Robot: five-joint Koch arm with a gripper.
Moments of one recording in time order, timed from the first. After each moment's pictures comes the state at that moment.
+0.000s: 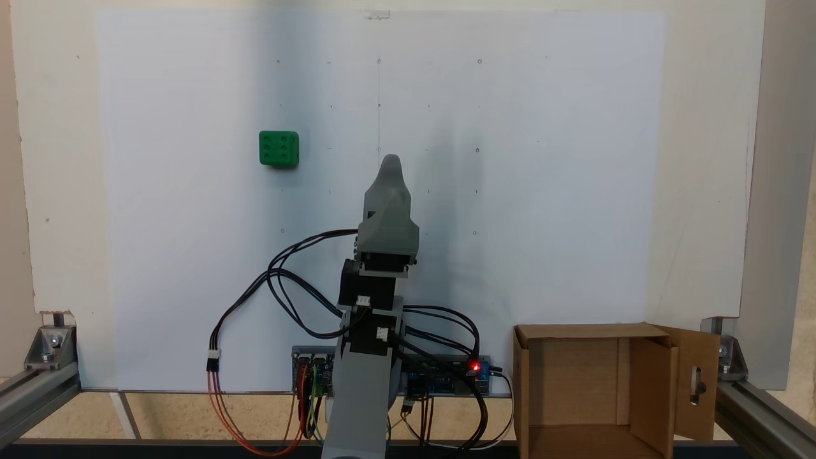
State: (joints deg) arm 6.3 129.5 176.3 -88.7 5.3
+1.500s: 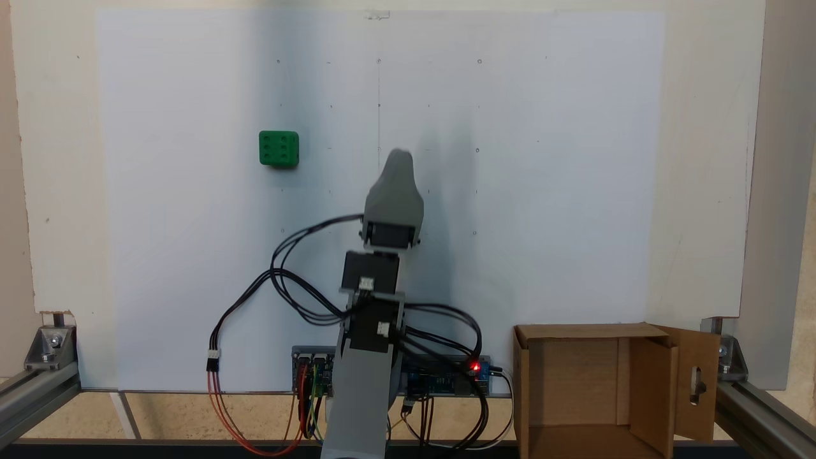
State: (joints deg) arm 6.2 129.5 162.4 -57.0 5.3
